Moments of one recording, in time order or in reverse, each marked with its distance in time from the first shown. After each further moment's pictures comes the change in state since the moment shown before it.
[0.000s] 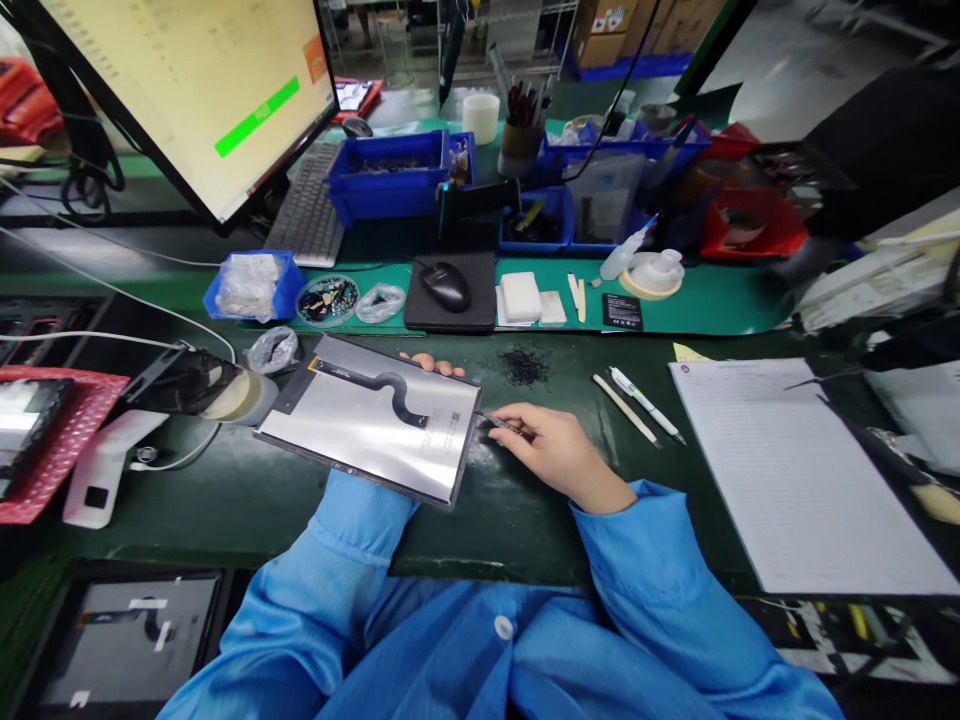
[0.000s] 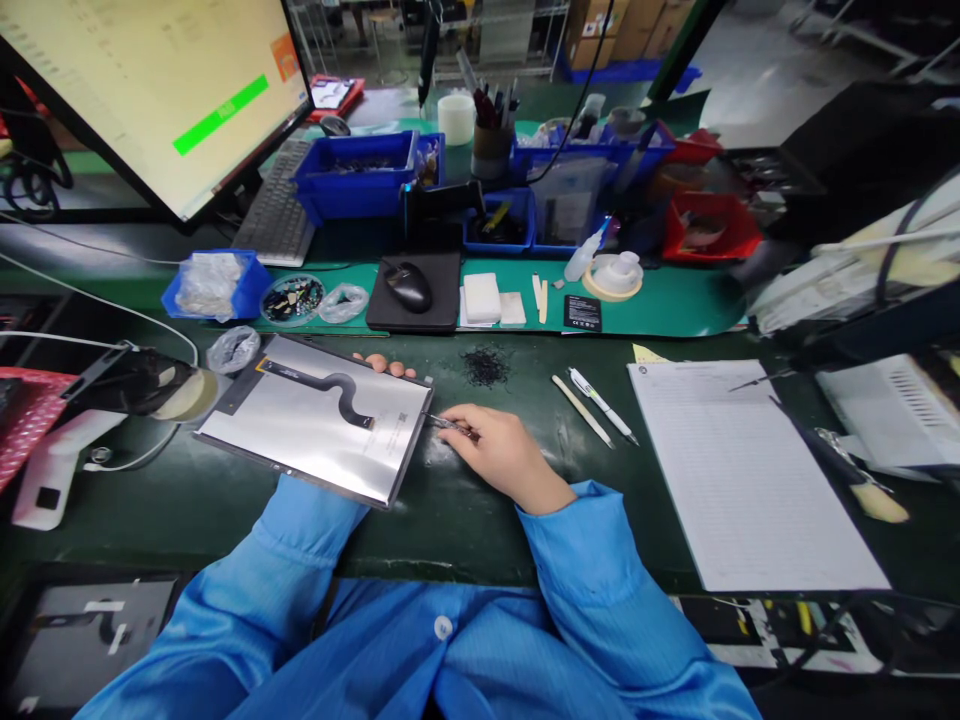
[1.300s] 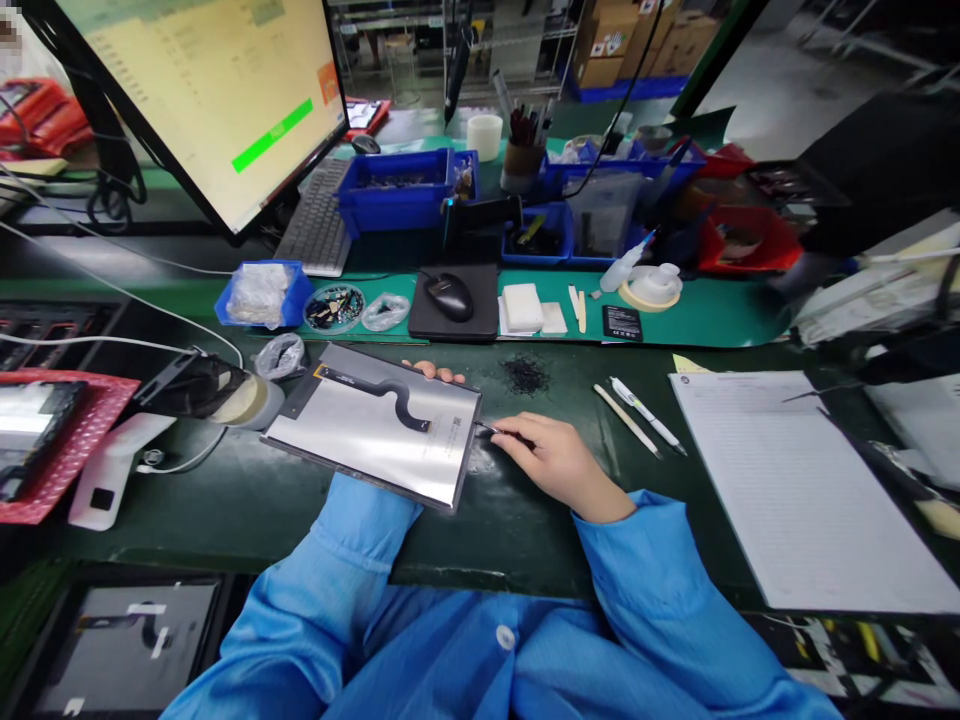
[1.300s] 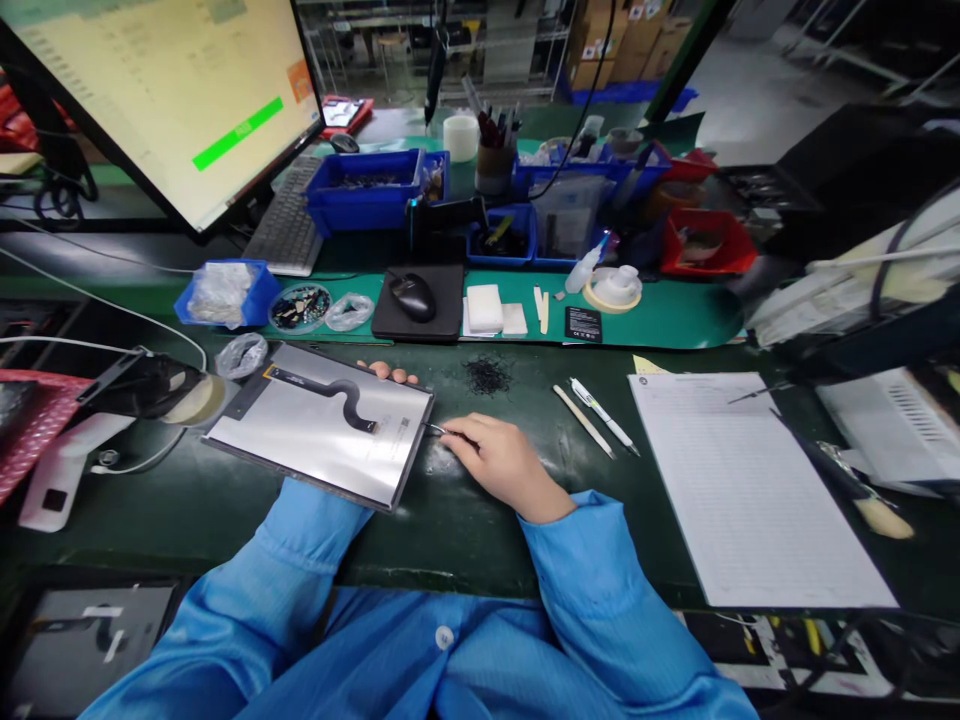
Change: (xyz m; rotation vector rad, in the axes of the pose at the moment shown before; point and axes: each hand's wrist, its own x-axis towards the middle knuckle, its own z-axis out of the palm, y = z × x) left_hand -0.001 0.000 -0.001 0.012 -0.006 0.042; right_hand 0.000 -0.001 0.000 -0.004 -0.041 -0.044
